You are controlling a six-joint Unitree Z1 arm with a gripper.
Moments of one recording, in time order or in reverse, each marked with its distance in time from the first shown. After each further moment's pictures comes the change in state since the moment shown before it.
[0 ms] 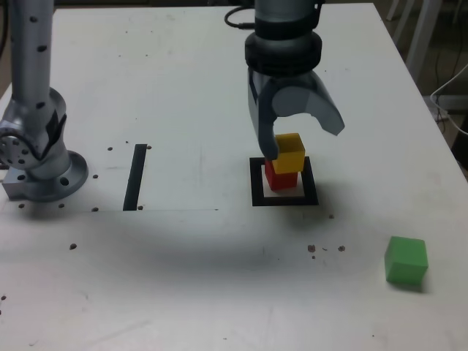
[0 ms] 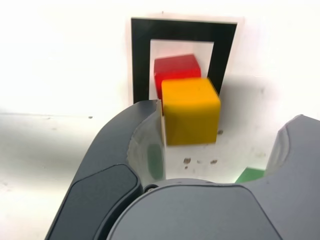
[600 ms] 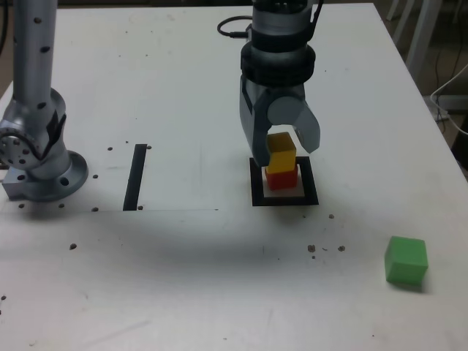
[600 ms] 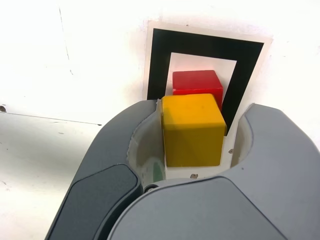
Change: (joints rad) arm 0.031 0.038 0.044 -0.014 0.001 -0.038
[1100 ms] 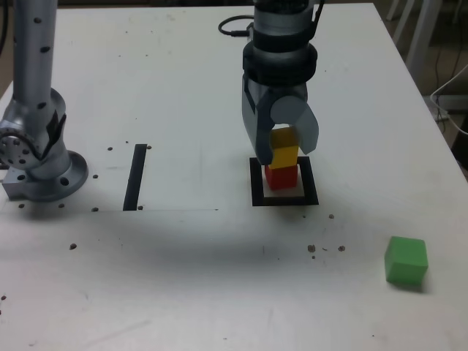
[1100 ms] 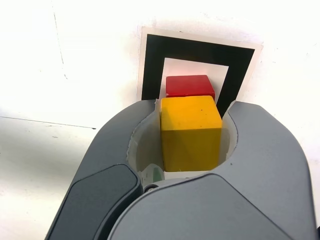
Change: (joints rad) arm 0.000 0.000 0.000 -0.015 0.021 -0.014
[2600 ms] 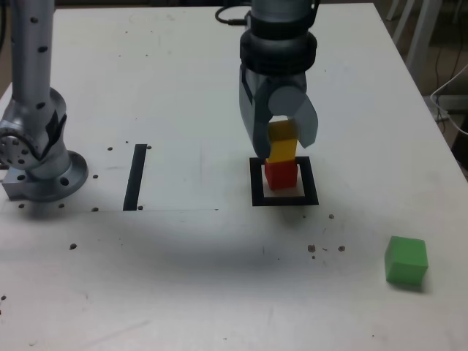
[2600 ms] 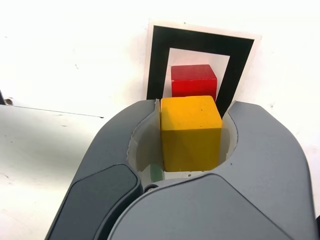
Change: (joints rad) arm -0.016 -0.009 -0.052 0.067 -0.005 -0.010
